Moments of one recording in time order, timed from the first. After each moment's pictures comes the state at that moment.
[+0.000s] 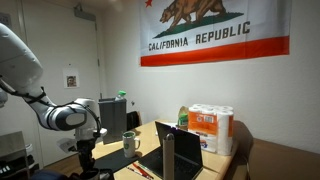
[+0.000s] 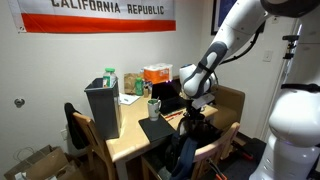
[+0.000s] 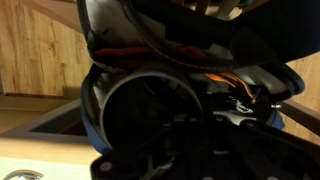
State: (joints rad) arm 0.02 0.04 0.01 -2.60 -0.22 2.53 0.19
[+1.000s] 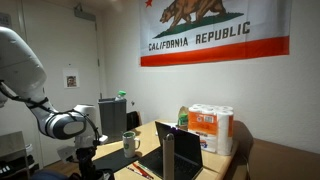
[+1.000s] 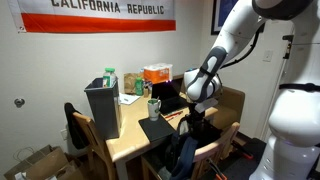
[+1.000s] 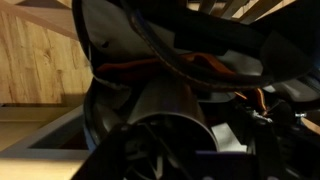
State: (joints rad) arm 0.02 0.09 -0.04 -2.64 -0.21 2.63 0.18
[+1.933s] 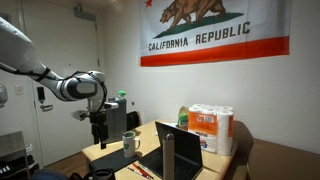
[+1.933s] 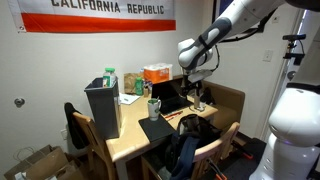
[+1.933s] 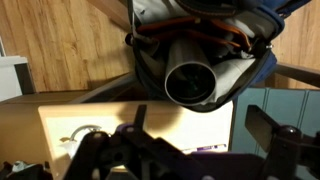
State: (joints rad) arm 0.02 -0.09 -0.02 -2.37 -0.19 2.20 0.19
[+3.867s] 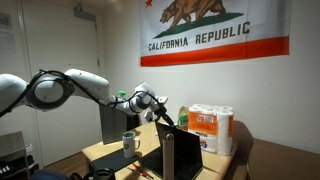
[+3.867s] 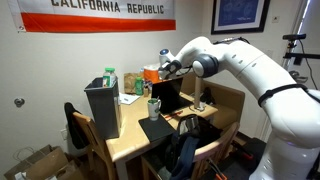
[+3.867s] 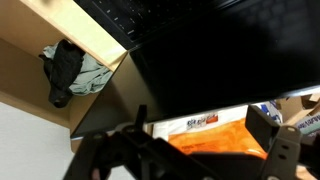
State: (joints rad) arm 0.09 0.97 -0.32 -1.07 -0.24 2.53 0.69
